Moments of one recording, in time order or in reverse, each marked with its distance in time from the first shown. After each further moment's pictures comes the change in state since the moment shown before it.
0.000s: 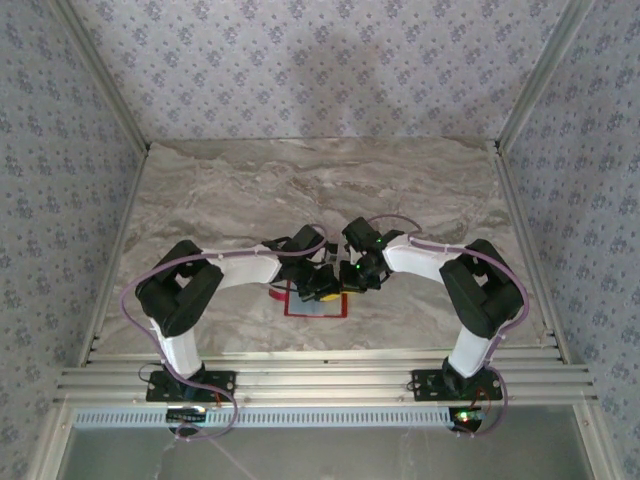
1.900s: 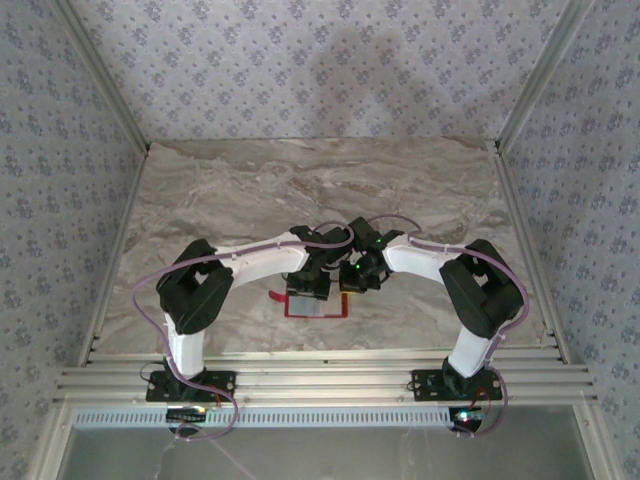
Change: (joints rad) left arm -0.124 0.094 0.356 -0.735 -0.557 0.248; right arm 0.000 0.000 0.000 0.001 -0.001 0.000
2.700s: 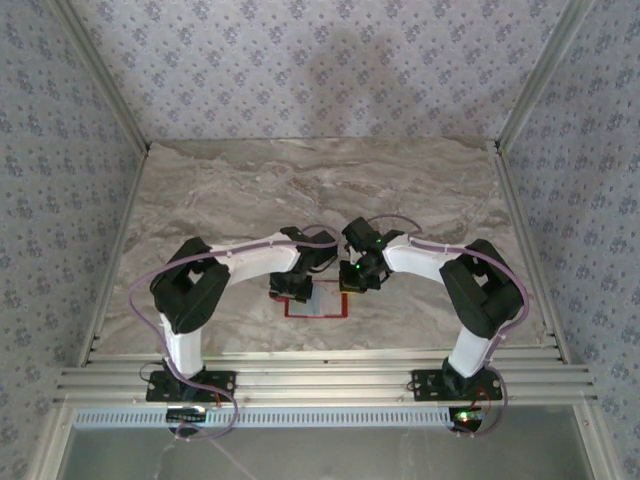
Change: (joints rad) left arm 0.060 -0.037 -0.099 -0.048 -0.080 0.021; right arm 0.000 -0.002 0.000 -0.002 0.001 0.000
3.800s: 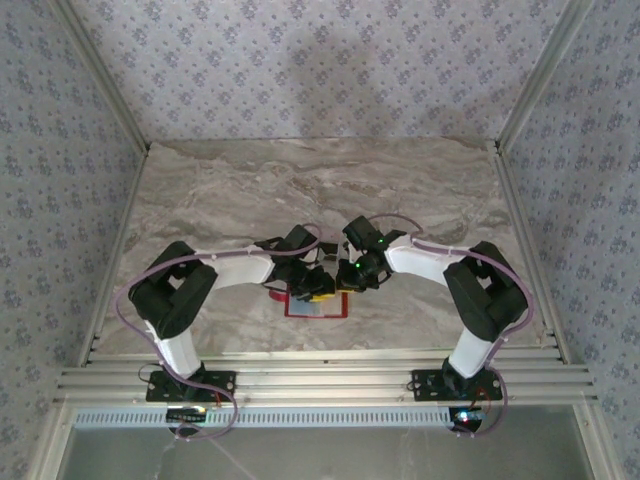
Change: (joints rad) left arm 0.104 -0.084 -0.304 0.783 0.651 -0.177; right arm 0.000 -0.019 -0.008 0.024 -0.043 0.009
